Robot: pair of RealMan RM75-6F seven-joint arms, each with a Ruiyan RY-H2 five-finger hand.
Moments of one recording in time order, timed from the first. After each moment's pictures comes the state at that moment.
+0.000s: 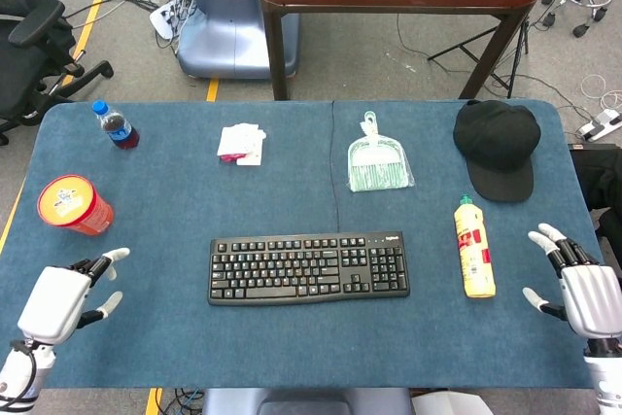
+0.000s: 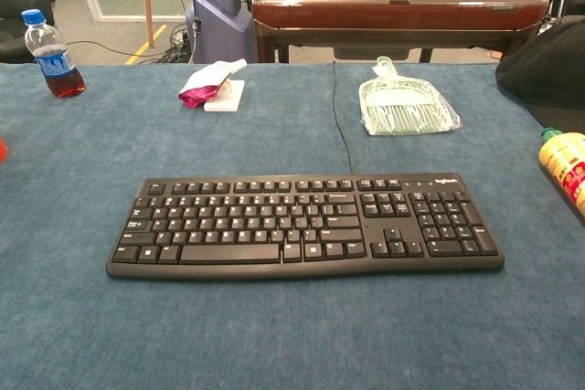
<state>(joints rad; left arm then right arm) -0.18 -1.08 -0.03 -1.73 1.70 1.47 0.15 0.05 -1.13 0.06 -1.56 -1.56 1.54 -0.01</state>
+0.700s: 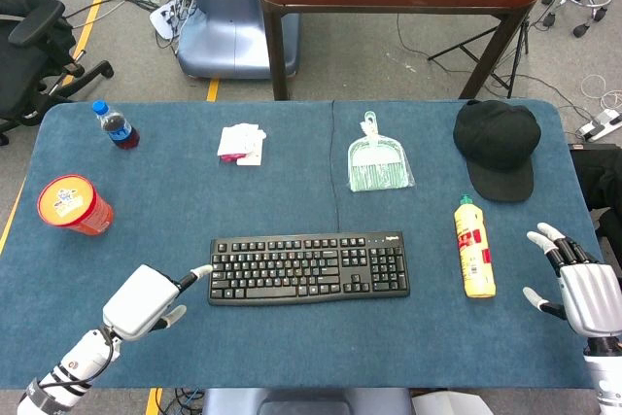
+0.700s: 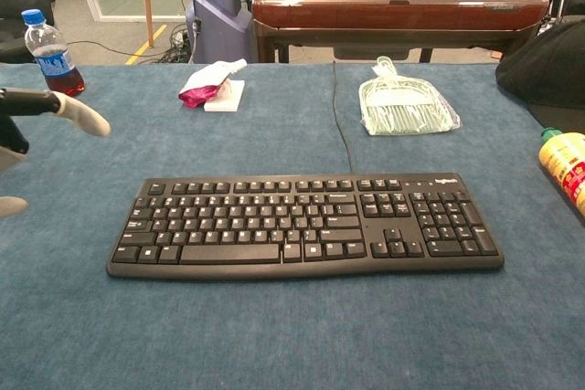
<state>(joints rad) -0.38 -1.08 -0.01 -1.90 1.76 1.15 0.35 0.06 -1.11 0.05 -1.59 -1.56 1.53 -0.04</state>
